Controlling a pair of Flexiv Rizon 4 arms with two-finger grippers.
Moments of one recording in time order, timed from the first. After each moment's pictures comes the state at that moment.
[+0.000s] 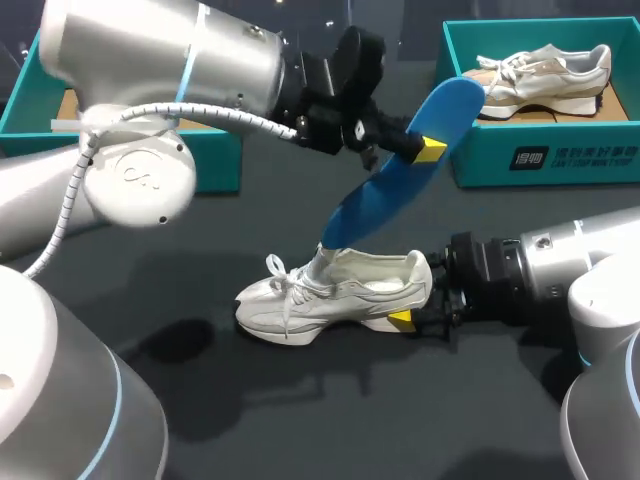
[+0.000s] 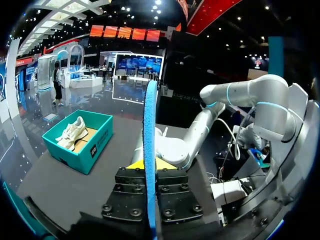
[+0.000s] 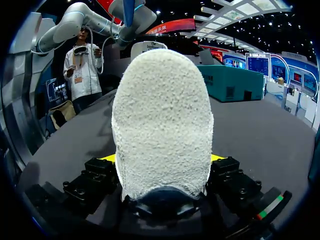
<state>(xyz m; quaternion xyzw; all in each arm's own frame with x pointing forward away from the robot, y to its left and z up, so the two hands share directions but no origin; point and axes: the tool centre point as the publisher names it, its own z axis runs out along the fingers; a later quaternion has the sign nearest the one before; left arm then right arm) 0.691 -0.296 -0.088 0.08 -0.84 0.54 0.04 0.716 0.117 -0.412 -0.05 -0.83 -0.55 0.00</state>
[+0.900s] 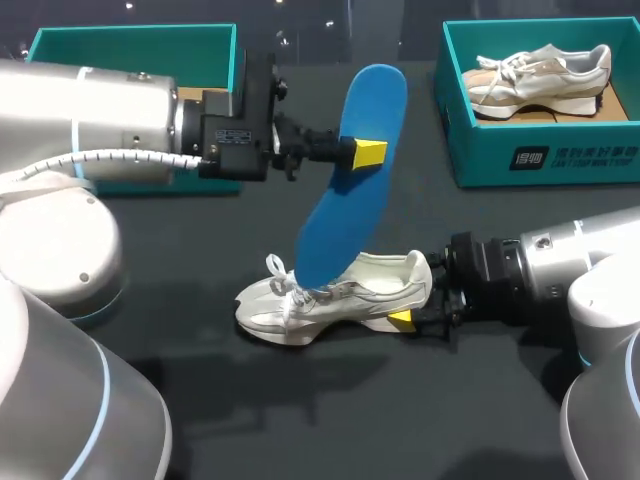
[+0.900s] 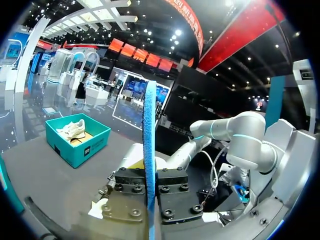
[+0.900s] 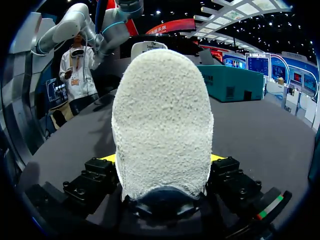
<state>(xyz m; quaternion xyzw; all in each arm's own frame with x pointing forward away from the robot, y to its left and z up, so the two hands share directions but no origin) 0.655 -0.232 -0.055 0.18 -0.75 0.63 0.11 0.716 0.117 -0.412 -0.05 -0.83 -0.55 0.00</state>
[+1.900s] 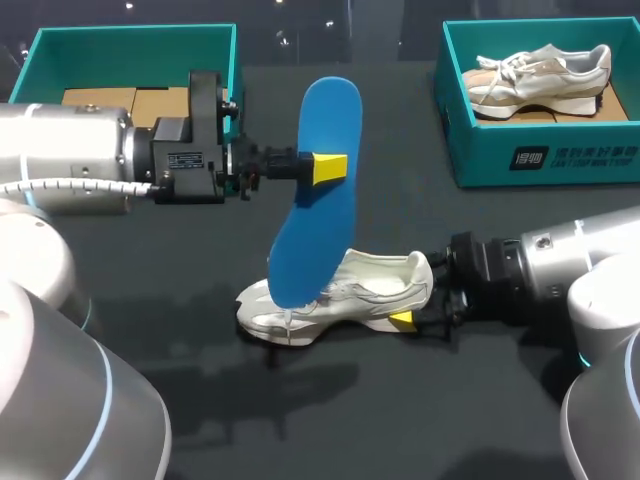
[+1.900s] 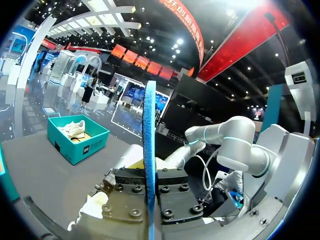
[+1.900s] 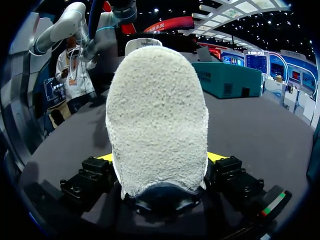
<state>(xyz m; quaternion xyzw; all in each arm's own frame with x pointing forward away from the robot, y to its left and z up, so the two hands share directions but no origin) 0.637 -0.197 -0.055 0.19 -0.72 0.66 0.12 0.719 0.111 -0.417 -0.06 -0.84 -0.54 0.00</state>
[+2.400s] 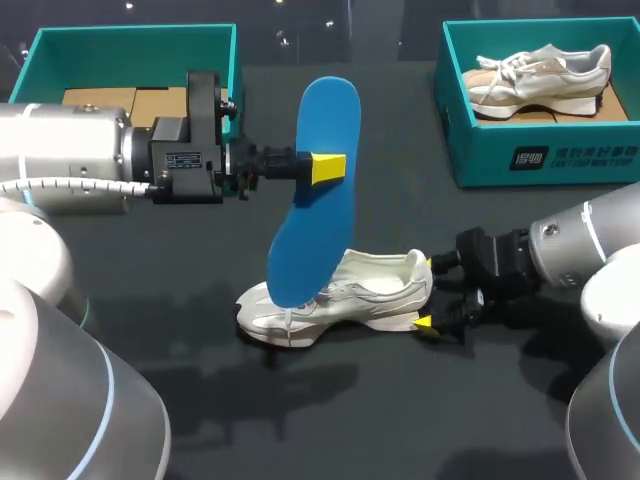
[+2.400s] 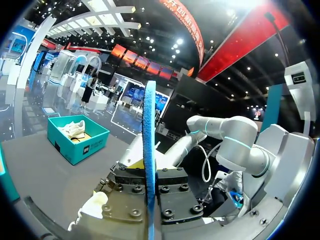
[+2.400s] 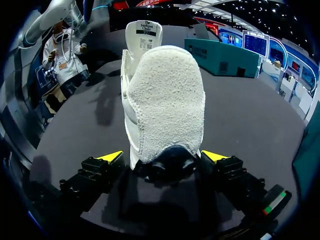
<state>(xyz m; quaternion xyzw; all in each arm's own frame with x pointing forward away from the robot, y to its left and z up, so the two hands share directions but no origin) 0.637 -0.196 -0.054 0.19 -0.72 0.66 0.12 0.709 0.071 -0.415 -0.08 -0.91 -0.42 -0.01</state>
